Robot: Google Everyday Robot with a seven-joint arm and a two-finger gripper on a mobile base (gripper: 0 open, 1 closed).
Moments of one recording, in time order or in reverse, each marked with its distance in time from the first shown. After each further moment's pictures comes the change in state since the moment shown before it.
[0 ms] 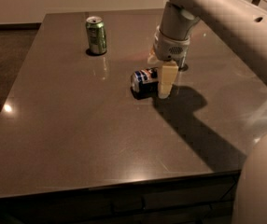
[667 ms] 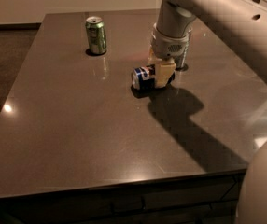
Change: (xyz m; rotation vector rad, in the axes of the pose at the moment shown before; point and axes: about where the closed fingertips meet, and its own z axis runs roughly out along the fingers) arm -0.005 -0.003 -0.007 0.031 0.049 -0.075
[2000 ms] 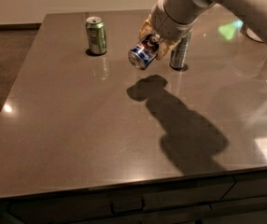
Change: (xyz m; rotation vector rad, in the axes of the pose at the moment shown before) arm -0.024 -0.036 -0.081 0.449 0.085 -0.613
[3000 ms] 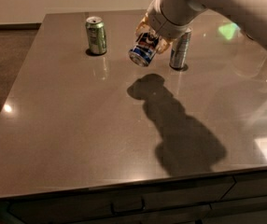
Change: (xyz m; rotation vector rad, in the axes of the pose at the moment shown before) arm 0.005 -0.014 -0.007 0.065 0.105 -0.233
